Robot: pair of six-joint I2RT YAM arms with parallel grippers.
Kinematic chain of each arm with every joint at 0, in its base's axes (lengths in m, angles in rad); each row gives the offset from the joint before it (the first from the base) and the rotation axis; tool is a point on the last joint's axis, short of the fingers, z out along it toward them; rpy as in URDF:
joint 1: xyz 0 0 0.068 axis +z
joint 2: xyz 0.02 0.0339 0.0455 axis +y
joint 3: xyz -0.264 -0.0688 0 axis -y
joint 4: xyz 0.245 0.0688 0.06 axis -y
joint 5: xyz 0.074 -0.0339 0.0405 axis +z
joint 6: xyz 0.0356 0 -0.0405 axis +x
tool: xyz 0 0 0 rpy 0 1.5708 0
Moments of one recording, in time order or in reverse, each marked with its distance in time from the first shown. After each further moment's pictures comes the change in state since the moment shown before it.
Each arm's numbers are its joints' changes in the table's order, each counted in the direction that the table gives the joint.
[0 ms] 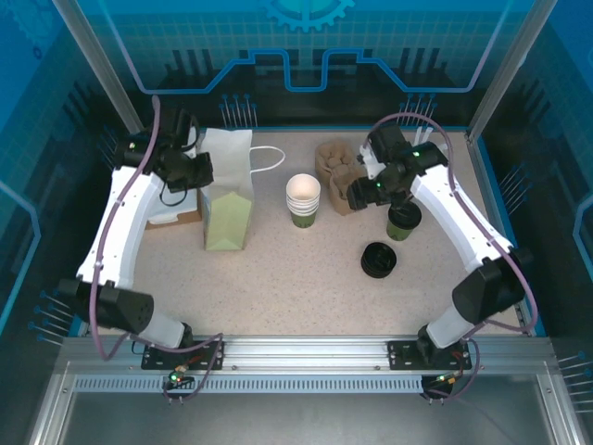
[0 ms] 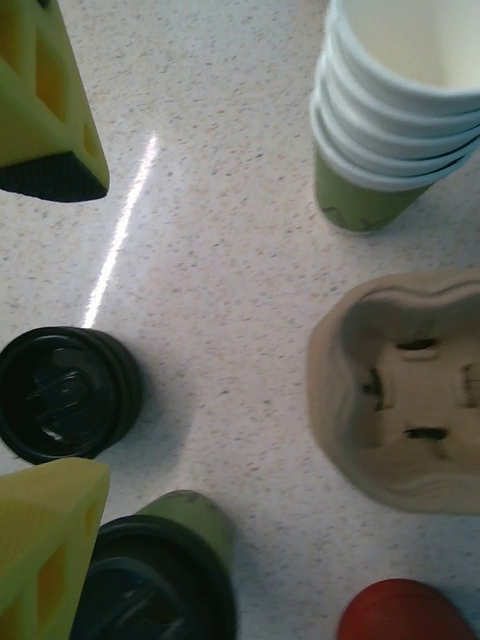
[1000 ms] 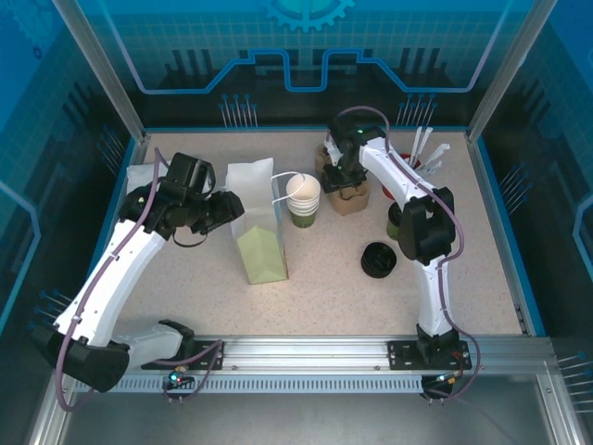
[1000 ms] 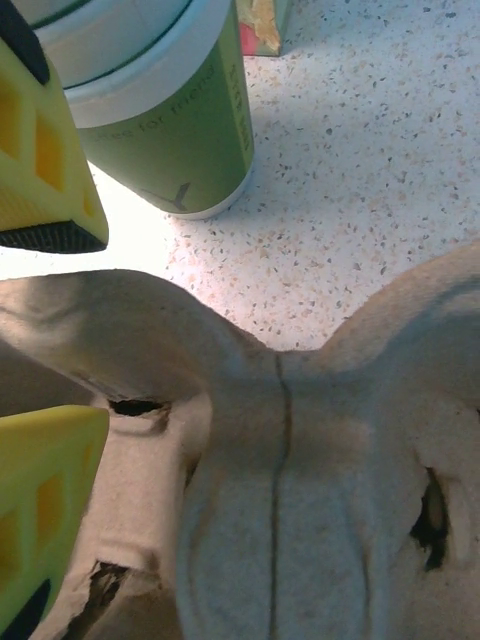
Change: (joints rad) left arm -0.186 -0.286 -0.387 0.184 -0.111 -0.368; right arm 0.015 0.576 0.409 0.033 0.034 -0.023
